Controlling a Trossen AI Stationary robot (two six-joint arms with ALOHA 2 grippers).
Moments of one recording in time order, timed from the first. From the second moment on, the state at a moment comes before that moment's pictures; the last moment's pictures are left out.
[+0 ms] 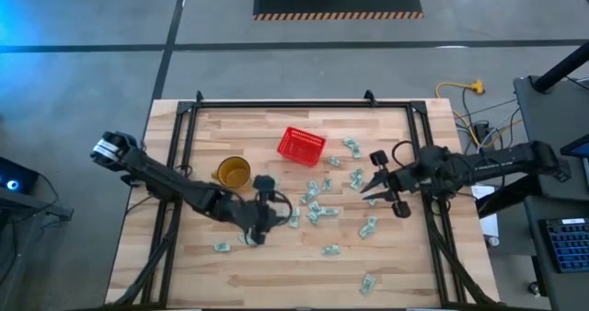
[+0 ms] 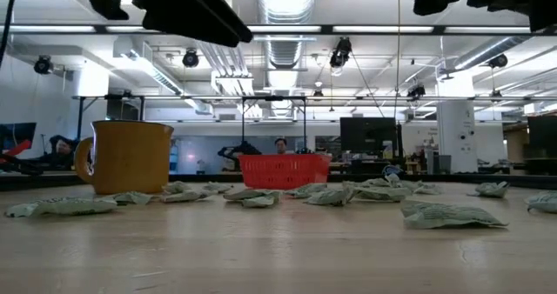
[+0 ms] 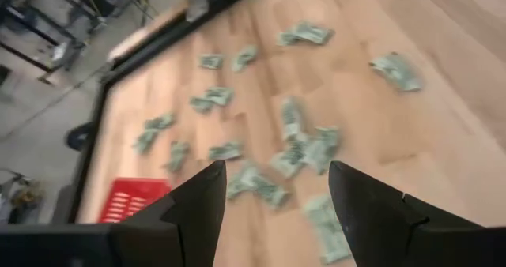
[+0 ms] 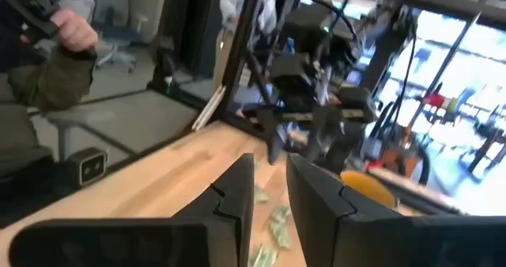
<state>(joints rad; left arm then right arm) -0.41 1.44 0.93 -0.09 -0.49 0.23 0.08 0.71 0.38 0.31 -0.33 -0.26</state>
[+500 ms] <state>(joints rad) -0.33 1.62 1.00 -0.20 -0.37 -0.07 0.08 0.73 0.41 0.16 -0.20 -0.26</state>
